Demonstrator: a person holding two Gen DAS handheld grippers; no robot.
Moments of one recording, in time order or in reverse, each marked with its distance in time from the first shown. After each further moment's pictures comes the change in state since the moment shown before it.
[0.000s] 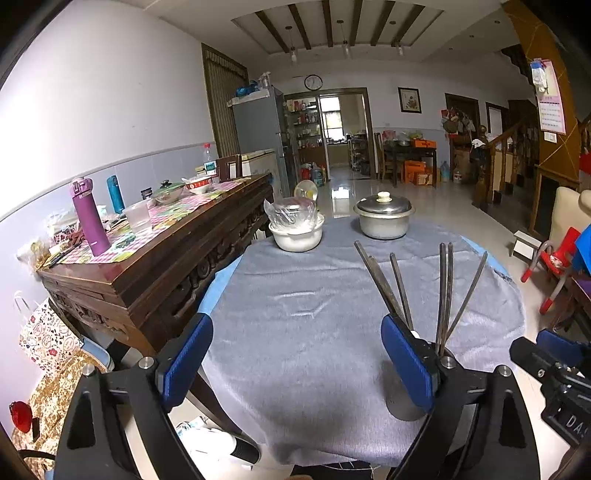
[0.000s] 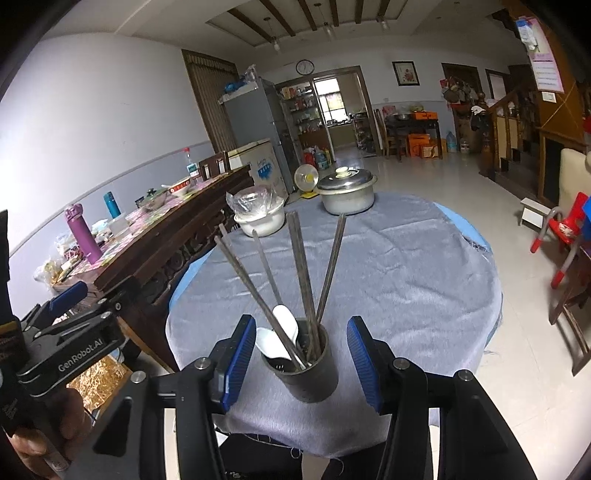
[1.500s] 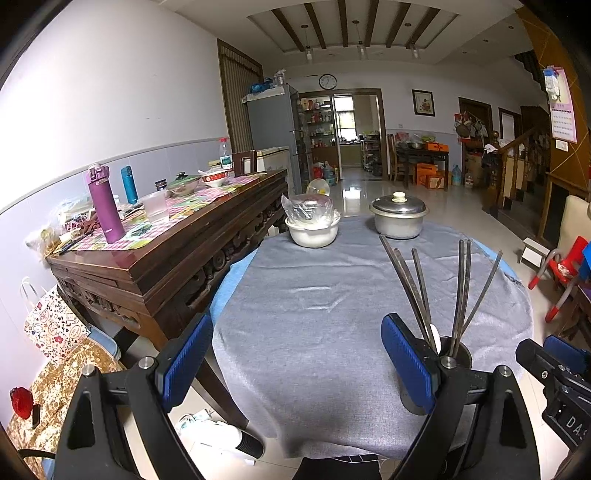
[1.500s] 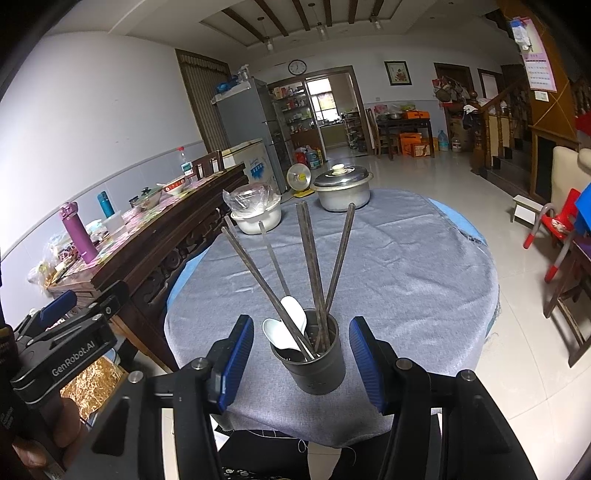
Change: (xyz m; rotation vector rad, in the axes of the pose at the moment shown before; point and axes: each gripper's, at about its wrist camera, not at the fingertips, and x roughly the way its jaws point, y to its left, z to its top) left arm -0.002 0.020 -0.010 -0.038 0.003 0.041; right arm -0.004 0.015 -0.010 0.018 -0.010 -0.039
